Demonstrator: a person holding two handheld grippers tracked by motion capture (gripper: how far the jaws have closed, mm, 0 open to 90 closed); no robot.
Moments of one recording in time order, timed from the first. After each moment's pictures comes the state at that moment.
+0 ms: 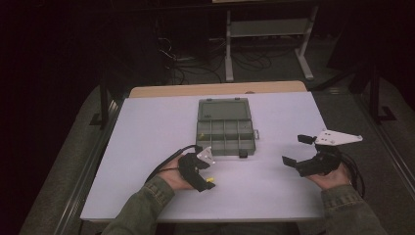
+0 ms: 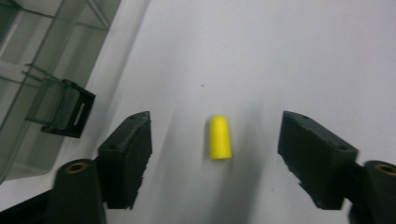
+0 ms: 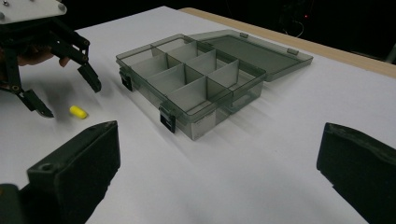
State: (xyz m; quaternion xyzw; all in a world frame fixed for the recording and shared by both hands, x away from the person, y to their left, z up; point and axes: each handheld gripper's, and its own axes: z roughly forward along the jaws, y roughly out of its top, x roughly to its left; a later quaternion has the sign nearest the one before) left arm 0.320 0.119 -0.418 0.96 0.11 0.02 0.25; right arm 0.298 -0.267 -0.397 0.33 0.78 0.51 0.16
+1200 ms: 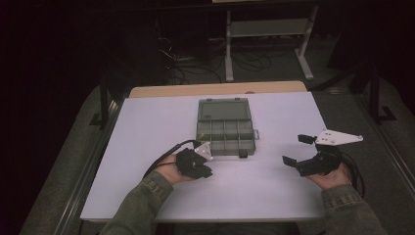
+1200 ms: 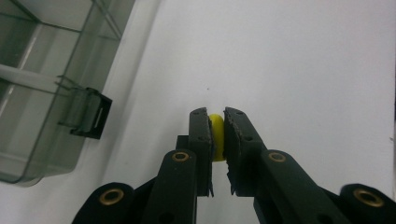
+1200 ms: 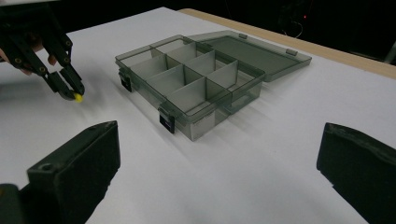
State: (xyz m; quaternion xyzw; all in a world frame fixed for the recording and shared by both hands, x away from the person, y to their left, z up) left arm 0.330 0.125 -0.400 0.96 0.10 0.01 0.25; right arm 0.298 -0.267 -0.396 0.33 0.78 0.51 0.16
